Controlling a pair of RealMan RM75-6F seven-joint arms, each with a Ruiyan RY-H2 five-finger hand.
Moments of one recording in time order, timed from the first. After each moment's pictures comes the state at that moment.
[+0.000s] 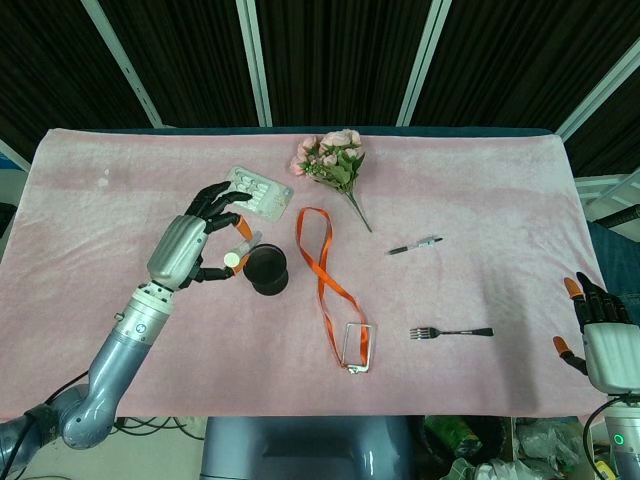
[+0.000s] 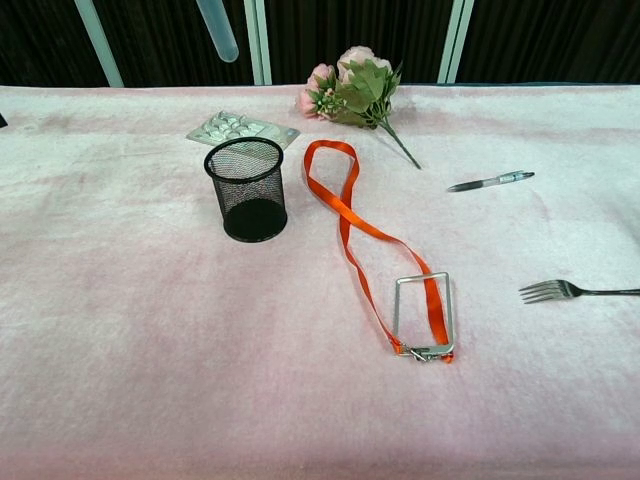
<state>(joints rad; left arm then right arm) -0.49 -1.38 -0.61 -1.92 1.26 0.87 0.08 0.10 -1.23 0.08 -1.32 -1.50 1.49 -0.01</state>
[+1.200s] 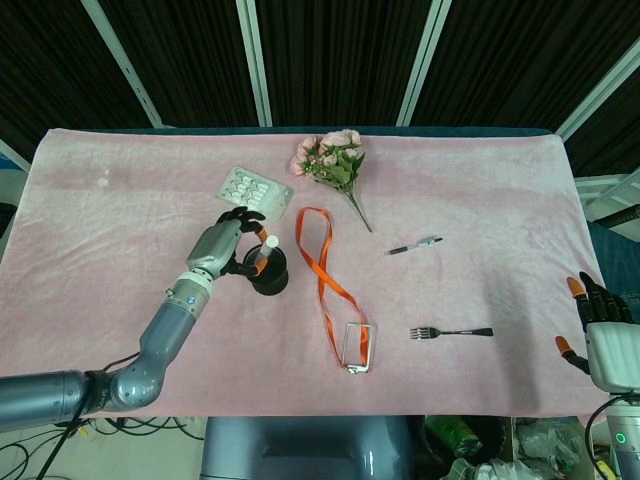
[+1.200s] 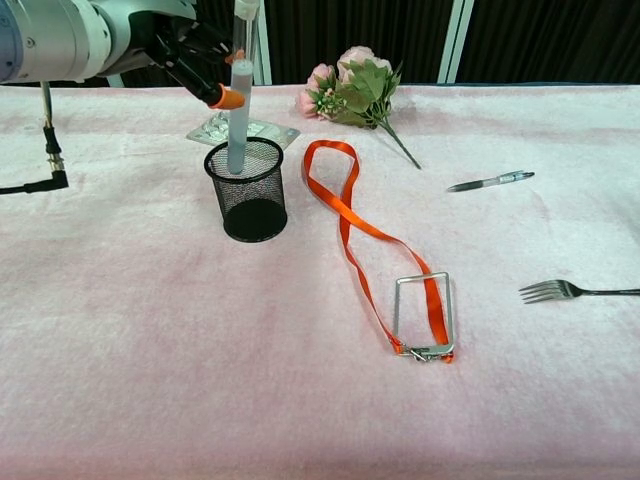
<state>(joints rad) -0.94 -1.39 -0.40 -1.80 0.46 0.96 0.35 0.10 -1.23 0.08 -1.32 -1.49 1.47 0.00</state>
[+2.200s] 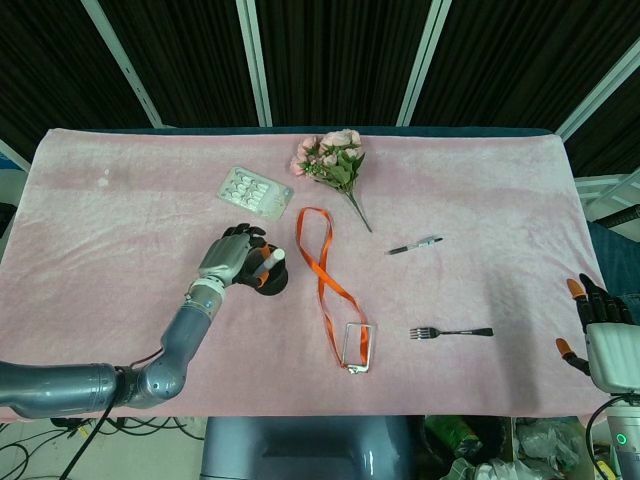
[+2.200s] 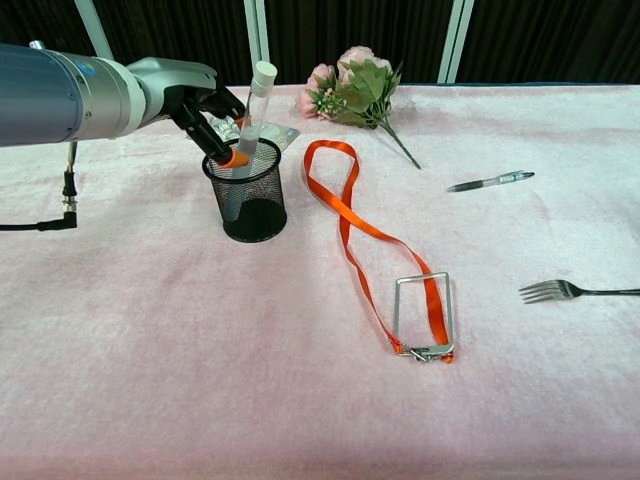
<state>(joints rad) -1.03 -1.49 -0.29 -1.67 0.34 0.97 0.42 0.10 -1.21 0.08 -1.35 -1.47 1.45 -0.02</state>
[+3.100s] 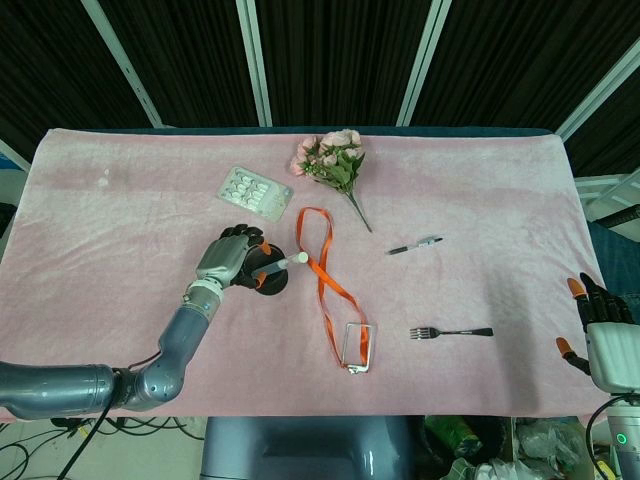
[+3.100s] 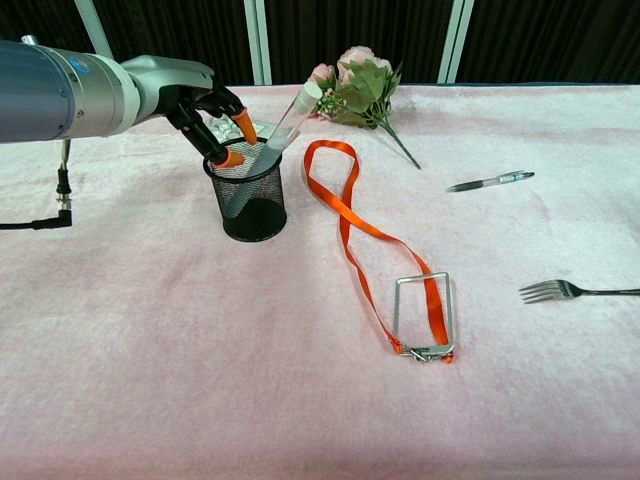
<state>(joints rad) -1.04 -1.47 -0.28 -1.71 0.33 1.00 0.45 0.10 -1.21 0.08 -1.35 -1.47 1.46 -0.02</state>
